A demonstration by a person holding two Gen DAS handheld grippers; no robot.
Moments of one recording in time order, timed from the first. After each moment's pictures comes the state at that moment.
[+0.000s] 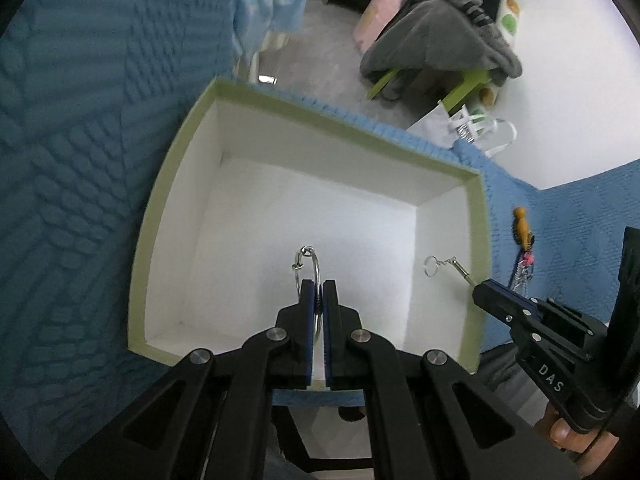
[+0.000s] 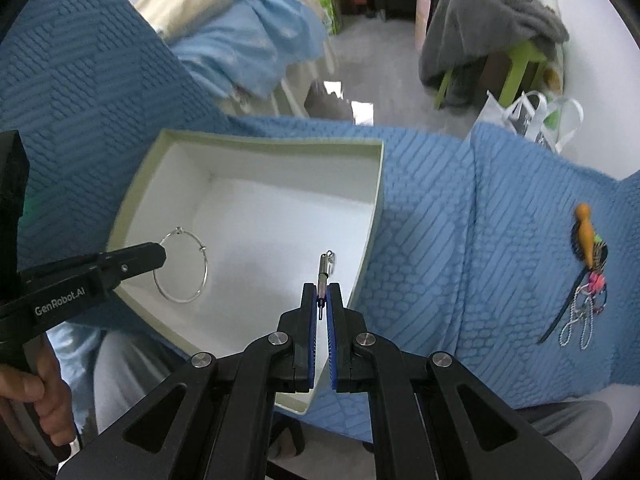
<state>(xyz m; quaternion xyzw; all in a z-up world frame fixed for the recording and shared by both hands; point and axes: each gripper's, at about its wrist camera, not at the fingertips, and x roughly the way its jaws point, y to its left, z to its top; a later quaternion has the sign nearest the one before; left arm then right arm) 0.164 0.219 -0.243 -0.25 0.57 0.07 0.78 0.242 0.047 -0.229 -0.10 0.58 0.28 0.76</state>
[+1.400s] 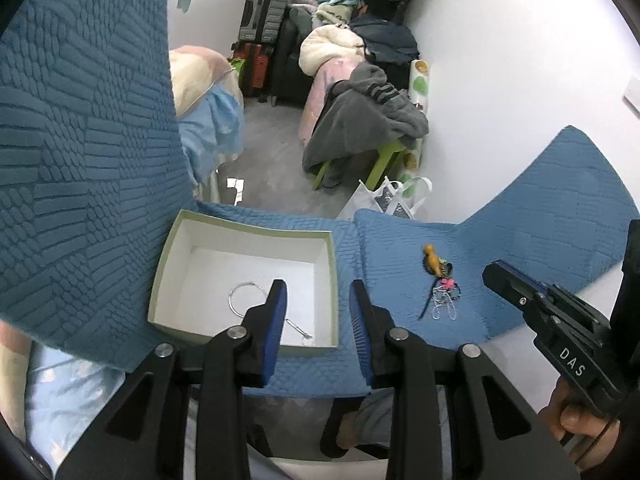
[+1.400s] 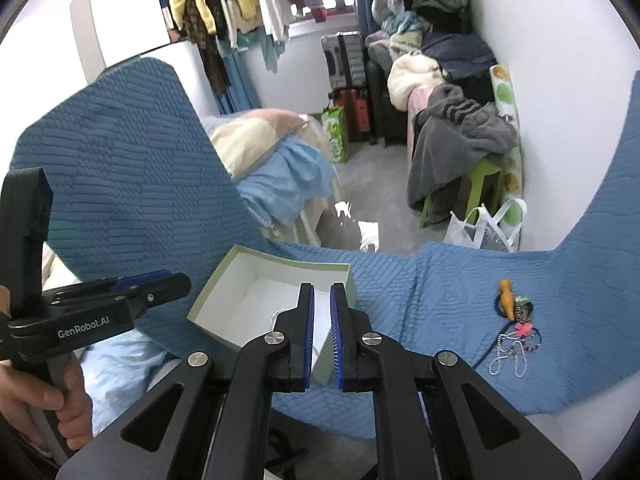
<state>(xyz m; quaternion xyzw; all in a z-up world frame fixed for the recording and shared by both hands) 0.096 0.129 -0.074 -0.19 0.41 0.04 0.89 0.156 -0.050 -0.051 -0.04 0.38 0.31 0.87</state>
